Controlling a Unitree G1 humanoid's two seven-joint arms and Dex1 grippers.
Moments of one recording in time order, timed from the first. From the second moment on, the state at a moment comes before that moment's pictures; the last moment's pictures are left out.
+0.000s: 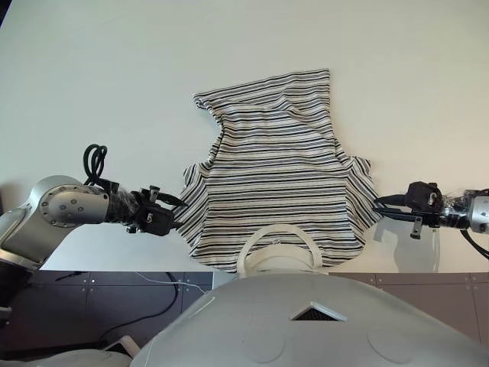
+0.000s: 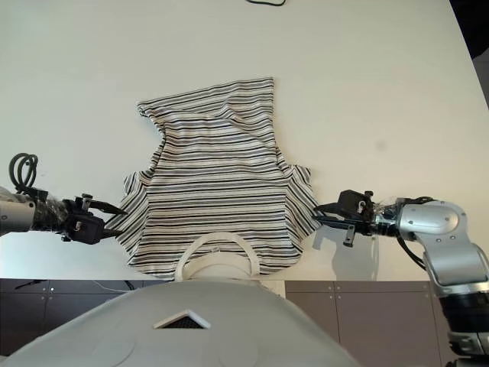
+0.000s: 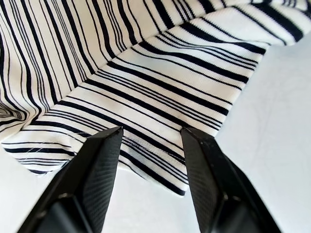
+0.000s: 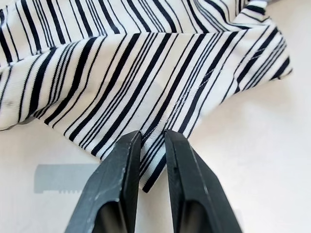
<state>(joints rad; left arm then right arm) 0.24 1.29 -0.31 -0.14 0.02 -0.39 -1.05 0.35 -0.99 0.03 -0.15 0.21 0.10 1.11</state>
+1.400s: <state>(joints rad) -0.91 0.29 -0.64 1.23 0.56 -0.49 -0.39 -0.89 -0.34 0.37 1.32 -0.32 -0.26 0.50</state>
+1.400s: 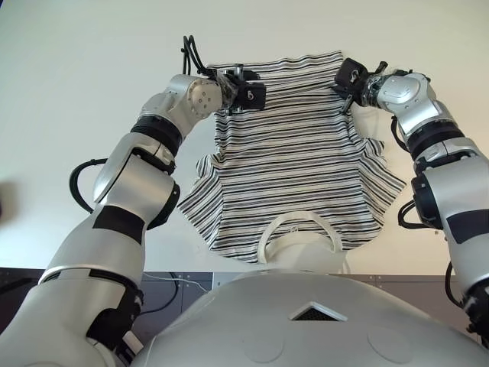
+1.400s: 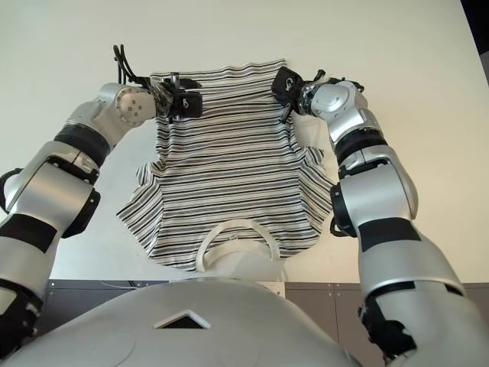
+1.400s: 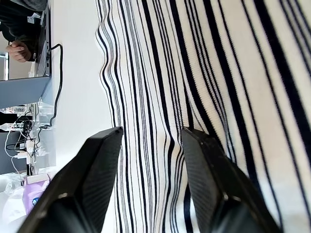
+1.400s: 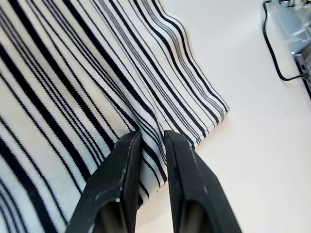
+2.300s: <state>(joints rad) -0.75 0.47 -0.53 1.14 0.49 -0.66 -0.49 -0.38 -0.59 0.05 0.15 0.09 0.01 0.83</state>
